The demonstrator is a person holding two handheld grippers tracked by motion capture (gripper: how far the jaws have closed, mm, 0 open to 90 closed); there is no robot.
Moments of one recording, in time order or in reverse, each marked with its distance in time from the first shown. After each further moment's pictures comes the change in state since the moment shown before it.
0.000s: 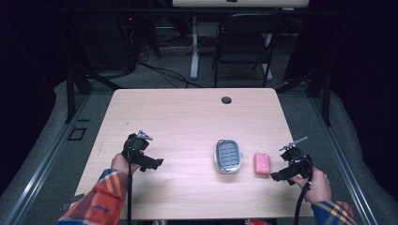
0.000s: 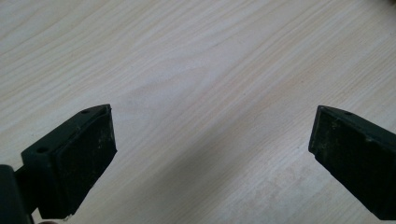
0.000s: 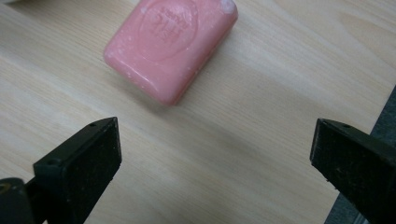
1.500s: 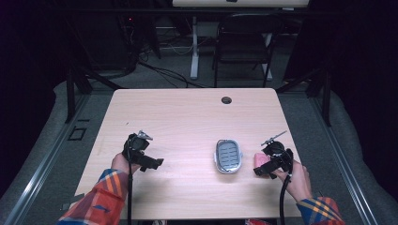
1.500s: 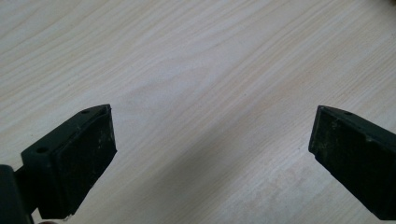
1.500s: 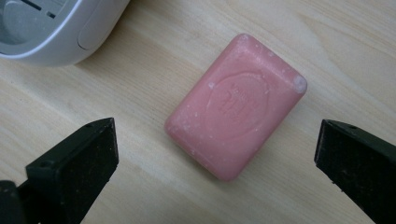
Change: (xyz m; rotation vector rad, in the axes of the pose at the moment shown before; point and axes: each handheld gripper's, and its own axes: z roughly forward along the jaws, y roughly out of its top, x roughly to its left) left arm -0.001 0.001 0.001 0.000 0.004 -0.004; right arm 0.031 0.039 0.017 0.006 0.045 -0.050
